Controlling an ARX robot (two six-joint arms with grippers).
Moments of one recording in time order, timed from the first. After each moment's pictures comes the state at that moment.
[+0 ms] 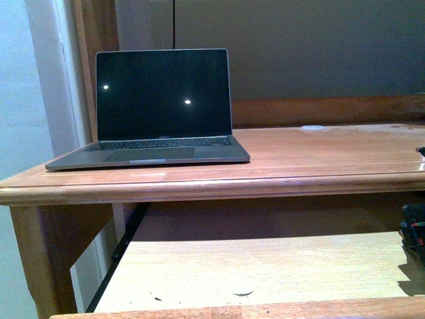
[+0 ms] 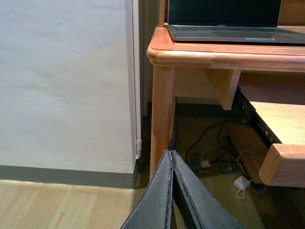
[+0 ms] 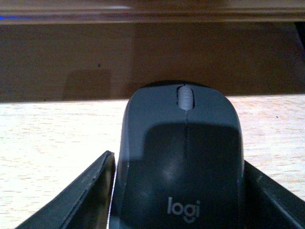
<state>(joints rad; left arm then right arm) 0.00 0.01 0.01 0.00 0.00 0.00 -0.02 1.54 0.90 0.02 0.07 -0.01</state>
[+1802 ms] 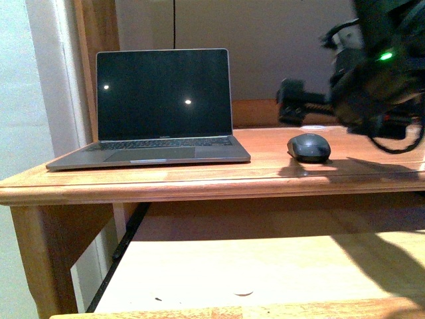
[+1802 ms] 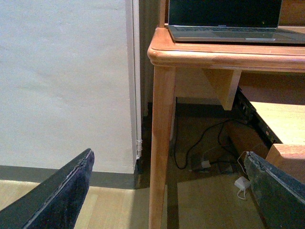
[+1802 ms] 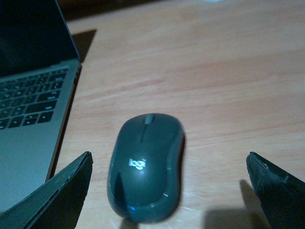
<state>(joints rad) 0.00 0.01 0.01 0.00 0.00 0.00 0.15 1.65 1.34 0.07 0.12 0.22</state>
